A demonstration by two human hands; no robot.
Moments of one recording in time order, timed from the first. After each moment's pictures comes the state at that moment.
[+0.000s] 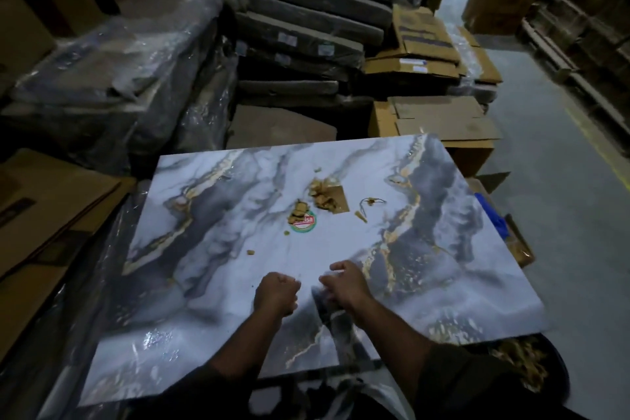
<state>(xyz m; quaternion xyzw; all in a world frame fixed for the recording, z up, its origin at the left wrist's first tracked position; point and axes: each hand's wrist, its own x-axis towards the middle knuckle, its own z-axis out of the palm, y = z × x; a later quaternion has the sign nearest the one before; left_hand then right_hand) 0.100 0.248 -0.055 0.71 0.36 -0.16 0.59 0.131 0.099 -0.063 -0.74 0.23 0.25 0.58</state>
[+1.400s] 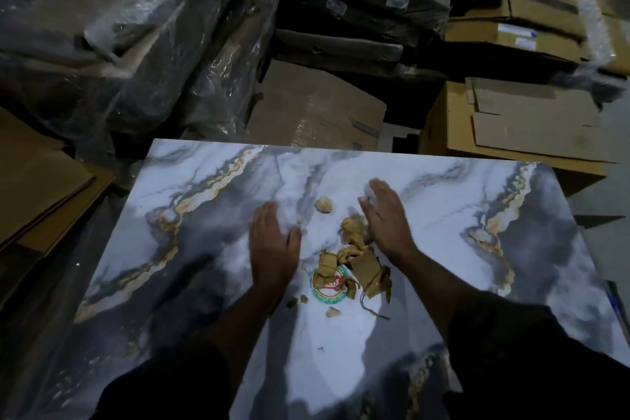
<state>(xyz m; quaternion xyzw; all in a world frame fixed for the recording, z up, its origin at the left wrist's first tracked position) 0.315 0.321 -0.128 0.91 0.19 0.15 0.33 0.431 0.120 -0.120 -0.91 -0.11 0.06 0.39</state>
